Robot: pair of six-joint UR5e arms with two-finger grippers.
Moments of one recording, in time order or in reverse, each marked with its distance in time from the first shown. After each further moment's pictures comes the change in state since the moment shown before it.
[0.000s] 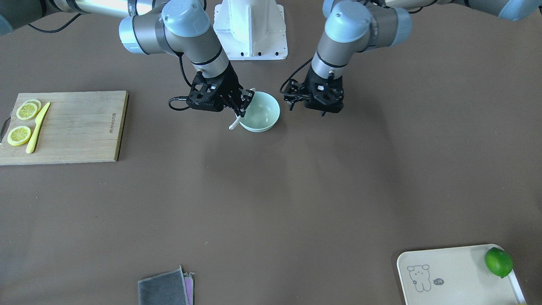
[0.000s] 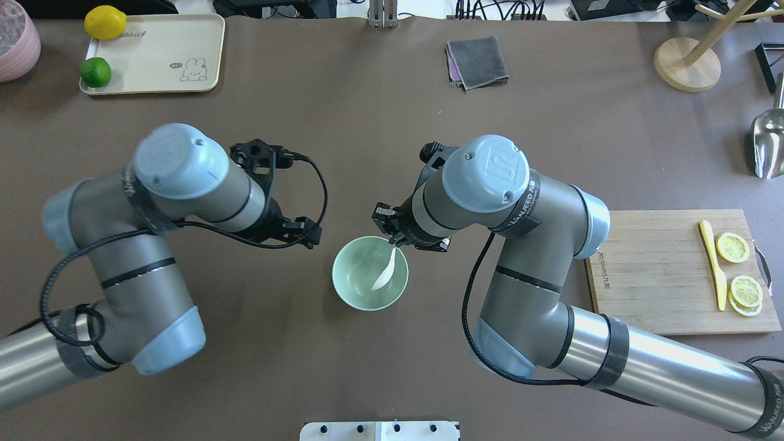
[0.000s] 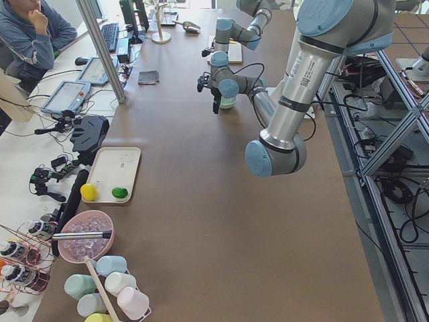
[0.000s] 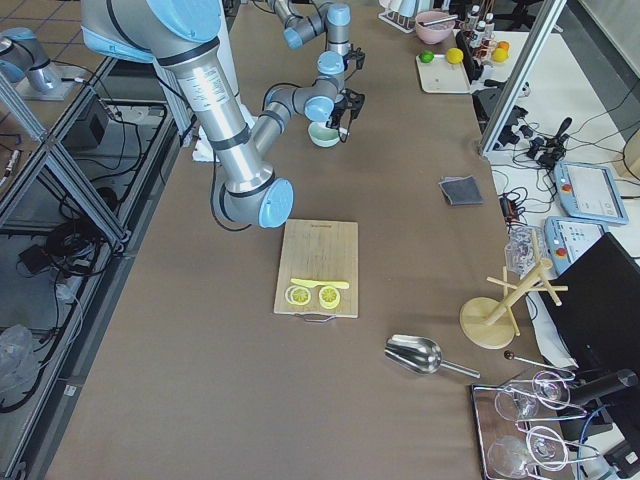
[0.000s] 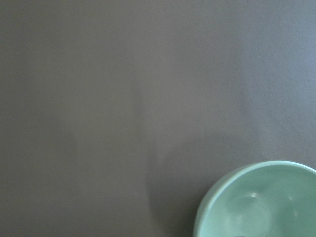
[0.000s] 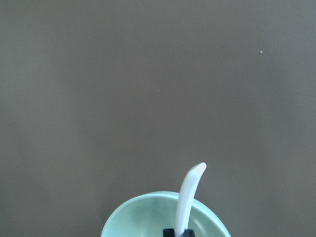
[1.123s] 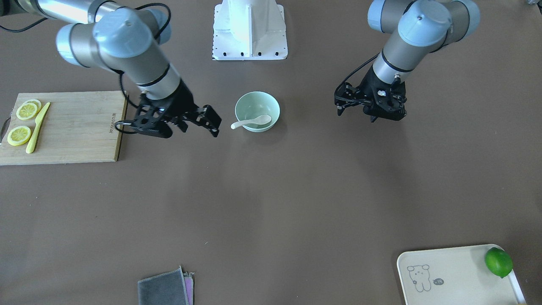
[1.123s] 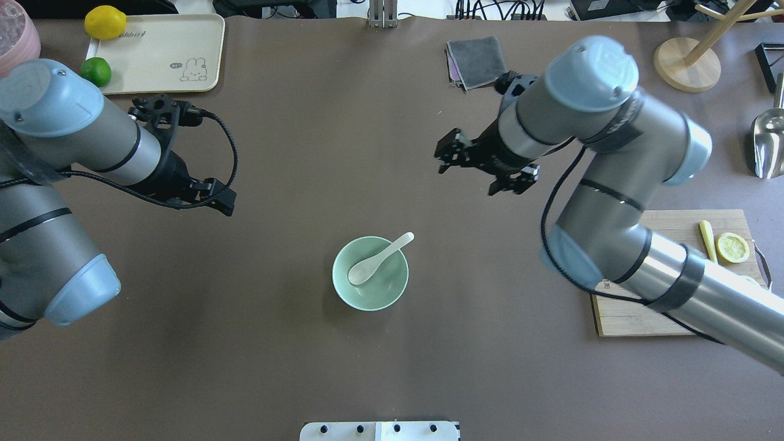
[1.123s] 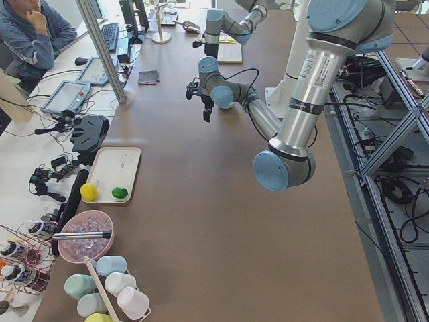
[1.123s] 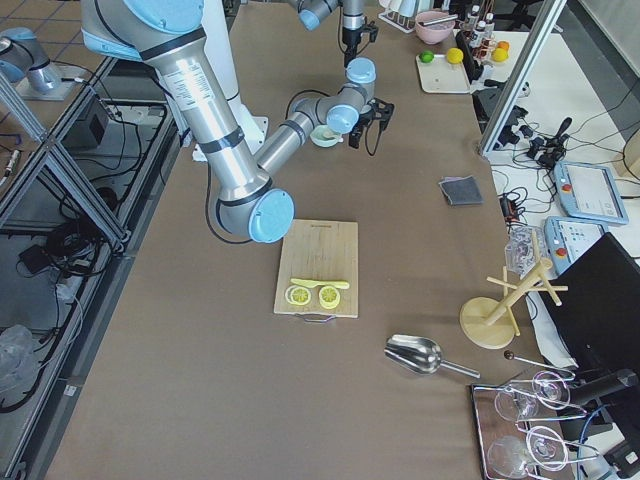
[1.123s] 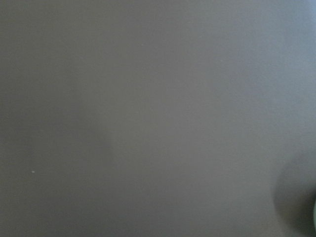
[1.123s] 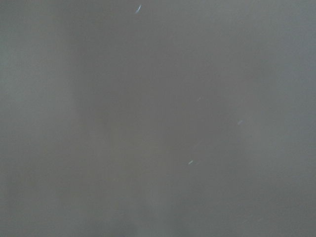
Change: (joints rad) left arm -0.168 0.142 -0.045 0.002 -0.089 0.189; right arm 0.305 -0.140 0.026 -0.003 0.268 -0.266
